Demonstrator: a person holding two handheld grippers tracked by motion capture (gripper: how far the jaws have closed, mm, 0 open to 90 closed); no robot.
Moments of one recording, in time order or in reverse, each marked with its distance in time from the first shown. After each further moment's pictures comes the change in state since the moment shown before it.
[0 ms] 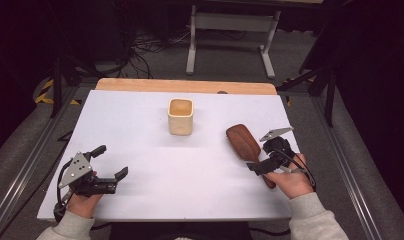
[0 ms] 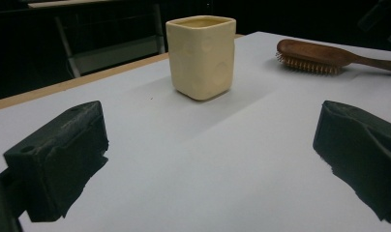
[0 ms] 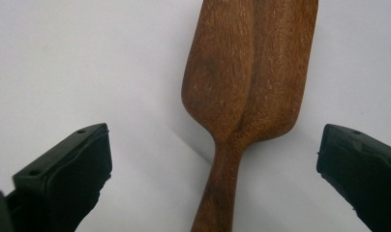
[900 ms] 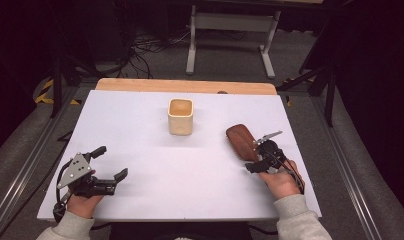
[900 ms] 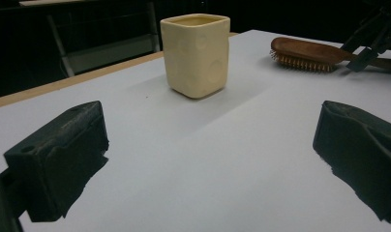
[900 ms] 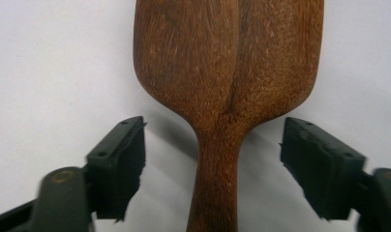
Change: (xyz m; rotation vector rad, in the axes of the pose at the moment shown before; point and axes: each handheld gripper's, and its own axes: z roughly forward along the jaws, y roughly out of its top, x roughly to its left) left arm 0.001 0.000 -0.002 0.006 -0.025 0.004; right arm -0.004 -0.009 0.042 0.125 -0.076 0.129
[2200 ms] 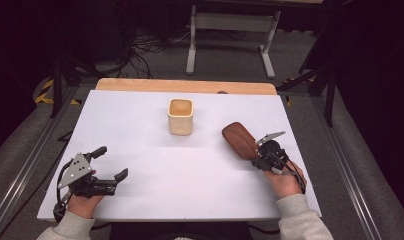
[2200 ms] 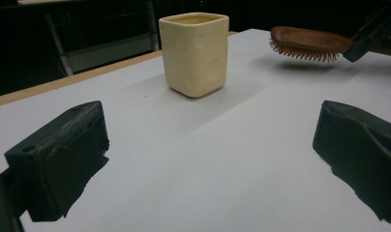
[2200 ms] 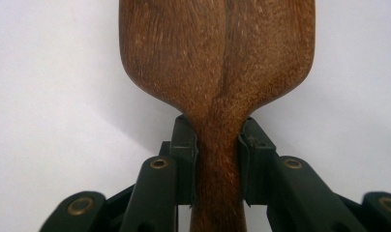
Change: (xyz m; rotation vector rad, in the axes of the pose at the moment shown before) left arm 0.000 0.000 0.001 0.003 -0.003 0.006; right arm 0.001 -0.002 -0.013 -0.062 0.005 -0.057
